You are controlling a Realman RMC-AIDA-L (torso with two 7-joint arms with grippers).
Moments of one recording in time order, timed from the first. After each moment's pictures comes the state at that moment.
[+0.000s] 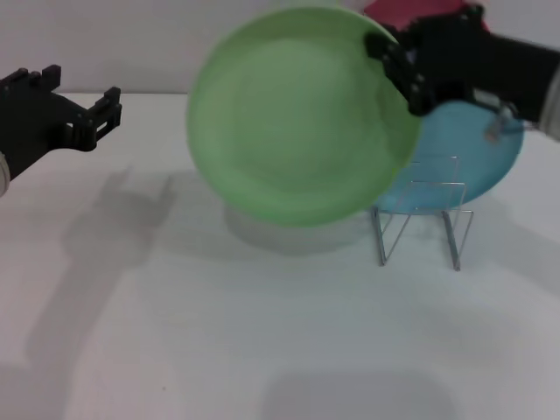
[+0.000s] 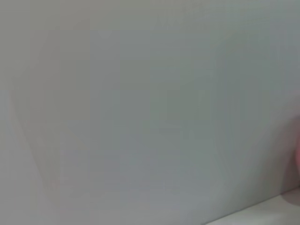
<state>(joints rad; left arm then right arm) 0.11 -2.06 -1.37 -1.88 2.75 -0.51 0.35 0.14 2.08 1.69 1.61 -1.67 0.88 -1.52</state>
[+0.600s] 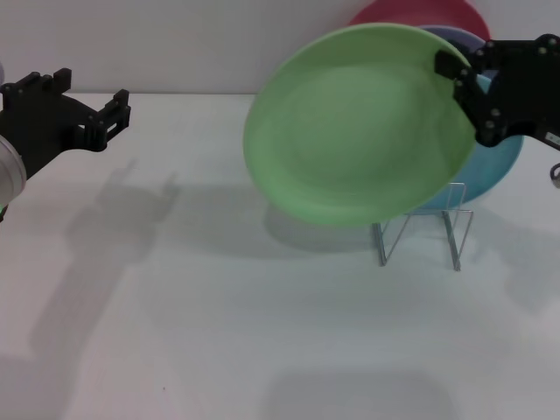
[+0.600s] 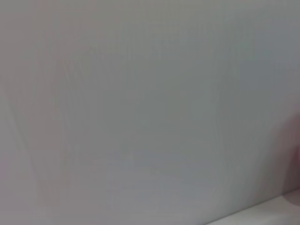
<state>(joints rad) 0.06 -2.06 -1.36 -1.79 2.74 -0.44 0.35 0.06 2.08 1.82 1.36 -1.26 1.06 -2.06</state>
